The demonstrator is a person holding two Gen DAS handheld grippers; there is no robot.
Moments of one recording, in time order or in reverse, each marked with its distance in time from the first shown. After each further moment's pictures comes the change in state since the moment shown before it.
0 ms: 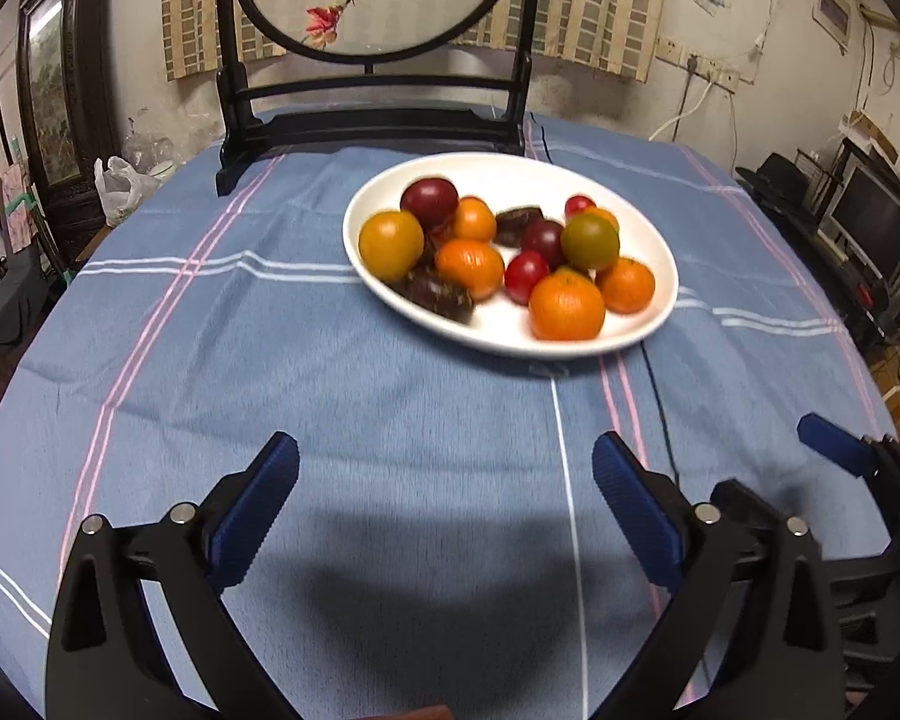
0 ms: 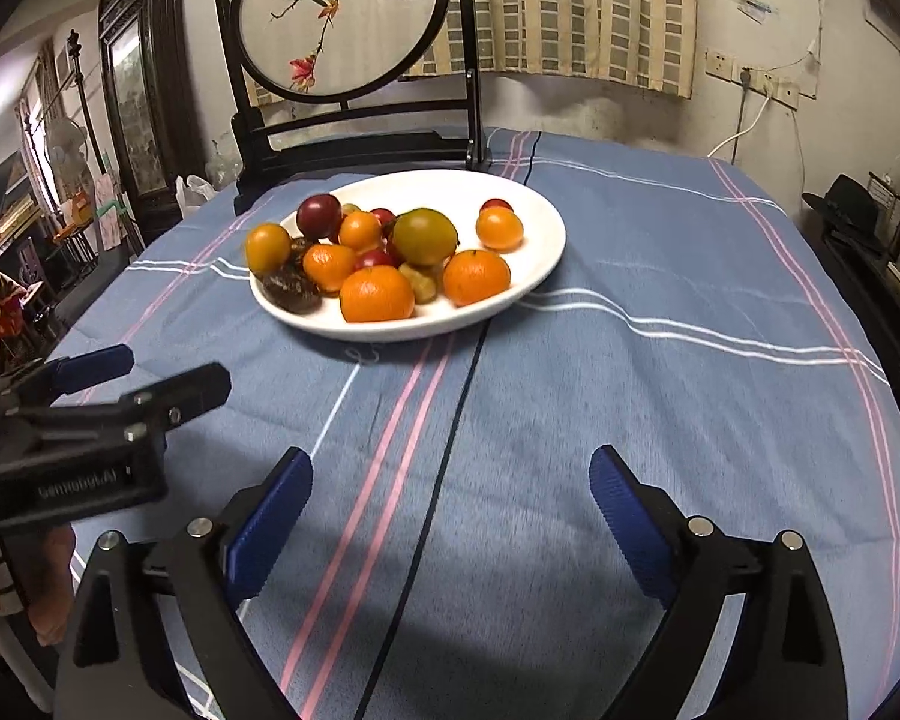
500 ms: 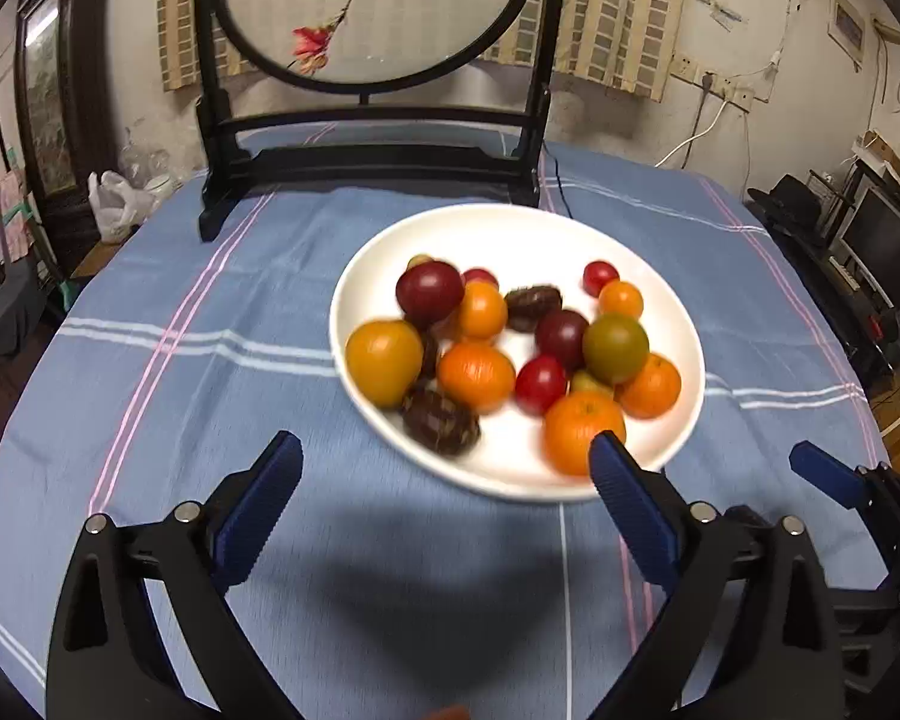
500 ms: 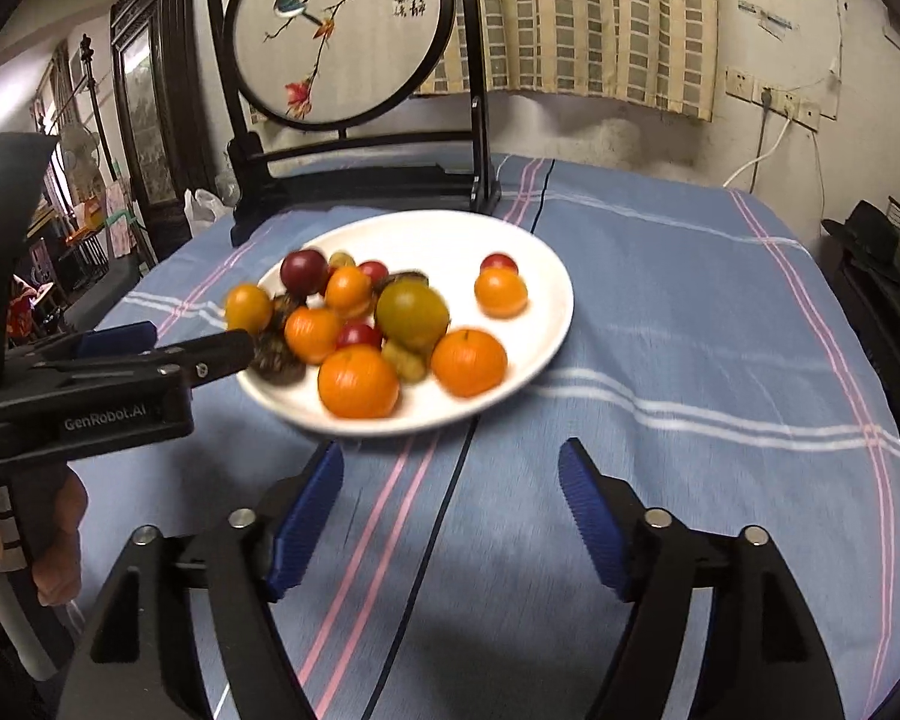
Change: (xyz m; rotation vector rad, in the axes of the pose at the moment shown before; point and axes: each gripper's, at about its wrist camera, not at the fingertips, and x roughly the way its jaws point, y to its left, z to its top) left arm 0.026 0.001 0.062 -0.027 -0.018 0.007; right arm 0.020 -0.011 0.043 -0.025 -0.028 0.031
